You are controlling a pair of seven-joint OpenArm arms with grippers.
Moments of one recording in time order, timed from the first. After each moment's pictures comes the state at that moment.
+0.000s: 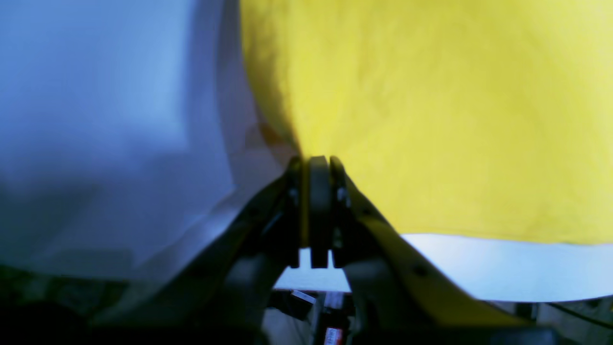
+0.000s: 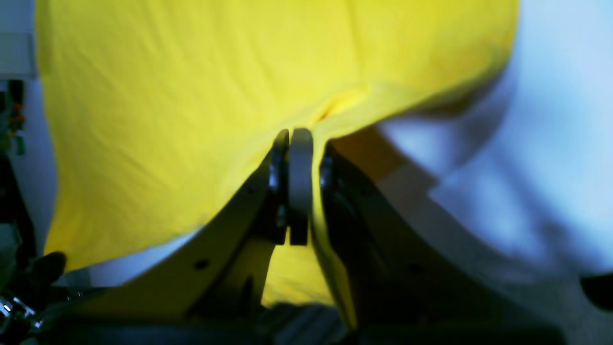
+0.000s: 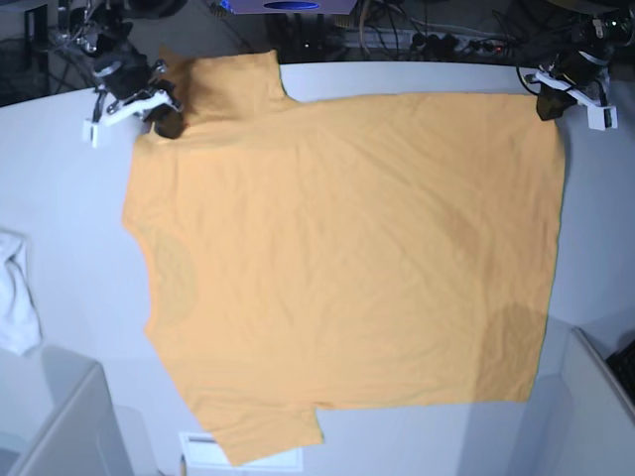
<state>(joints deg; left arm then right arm) 35.8 -12.7 -43.6 99.3 -42.8 -29.8 46.1 -36.9 10.8 14.5 109.1 53.3 4.6 -38.2</state>
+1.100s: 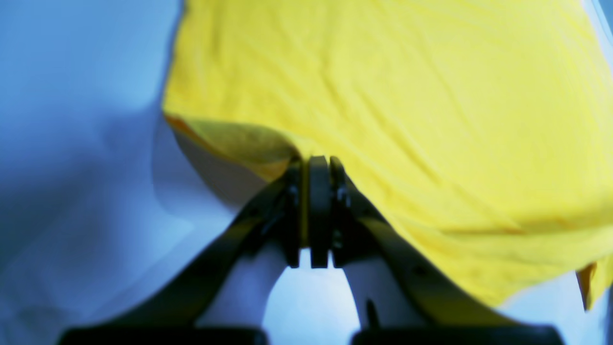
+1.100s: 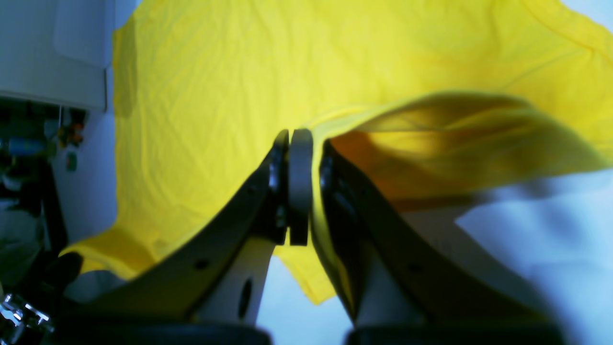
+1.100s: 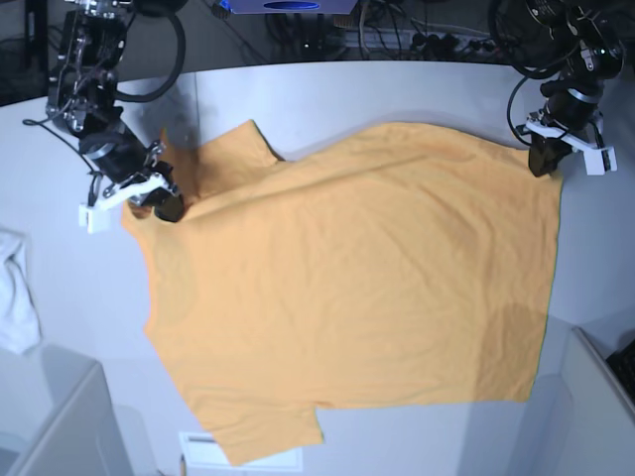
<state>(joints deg) 24.6 -6.9 -44.0 106.8 -42.9 -23.8 50.3 -16.8 10.8 14.3 107.1 53.1 0.2 -49.3</state>
